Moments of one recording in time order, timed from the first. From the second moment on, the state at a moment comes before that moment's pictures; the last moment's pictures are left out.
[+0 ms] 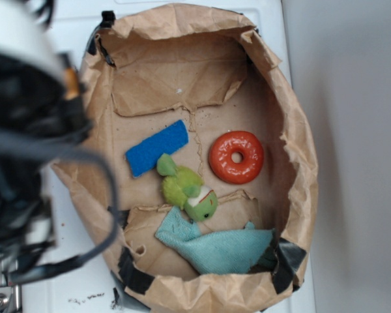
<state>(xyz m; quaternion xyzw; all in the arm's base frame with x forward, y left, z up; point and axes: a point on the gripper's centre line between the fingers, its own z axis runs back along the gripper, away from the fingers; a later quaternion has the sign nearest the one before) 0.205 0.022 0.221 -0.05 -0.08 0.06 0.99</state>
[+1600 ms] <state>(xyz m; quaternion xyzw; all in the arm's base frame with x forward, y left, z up) 0.258 0.023 0.064 -0.02 -0.01 0.02 1.00</state>
